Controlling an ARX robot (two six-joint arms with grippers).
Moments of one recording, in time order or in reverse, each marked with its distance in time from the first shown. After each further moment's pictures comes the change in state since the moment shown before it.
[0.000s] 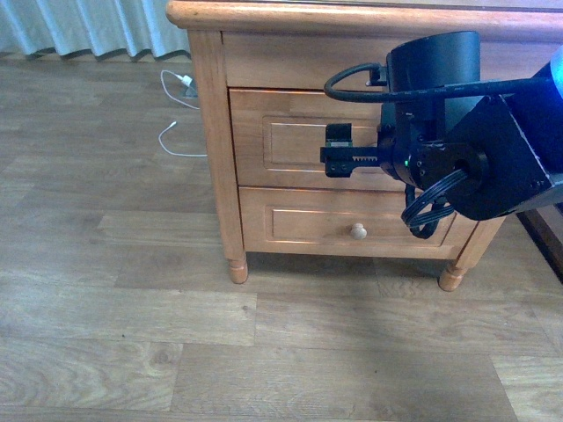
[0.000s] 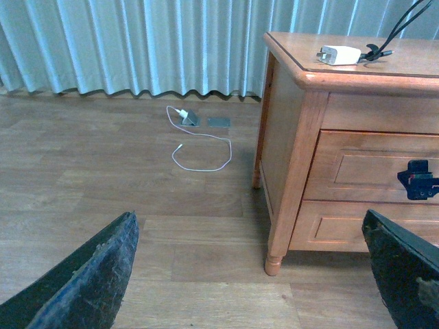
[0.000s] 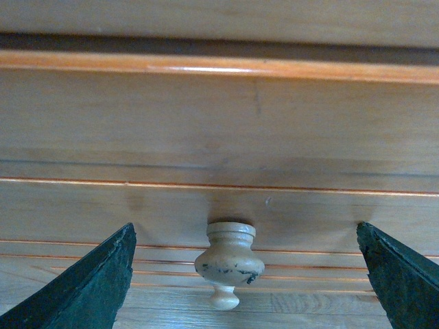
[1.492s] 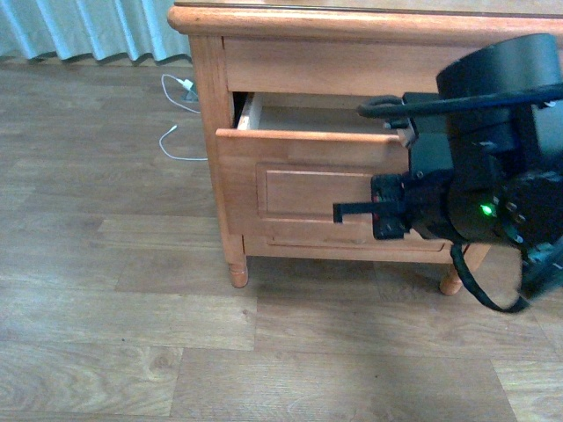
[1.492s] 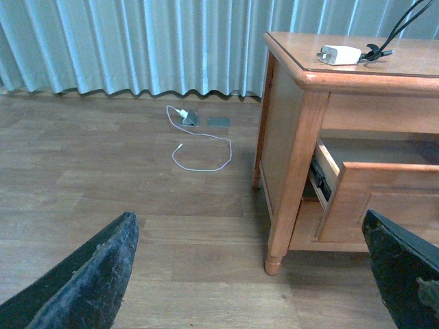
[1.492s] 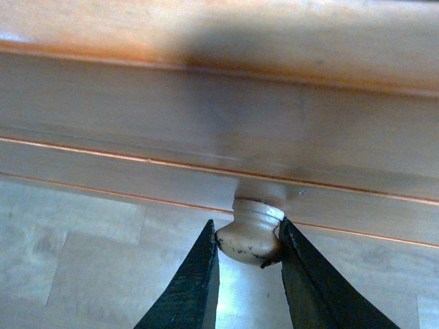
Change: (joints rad) left arm 0.000 0.000 0.000 0.000 0.000 0.000; right arm 0.019 -0.304 -0.378 -0.186 -0.193 0.048
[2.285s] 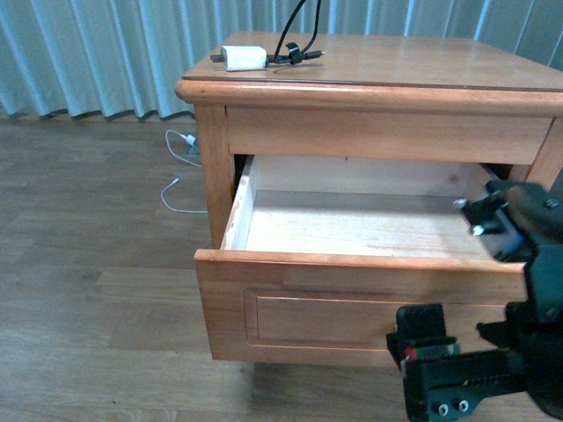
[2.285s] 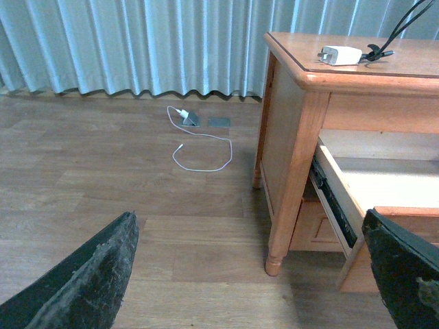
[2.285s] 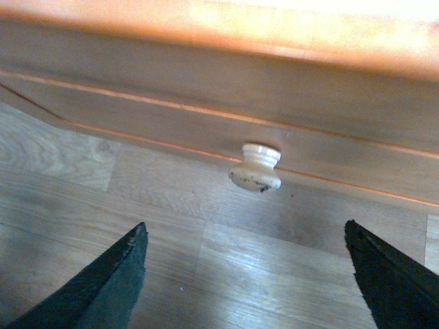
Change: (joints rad) left arm 0.000 0.000 0.000 0.000 0.000 0.000; right arm 0.019 -0.499 -0.385 -0.108 -0.090 0.027
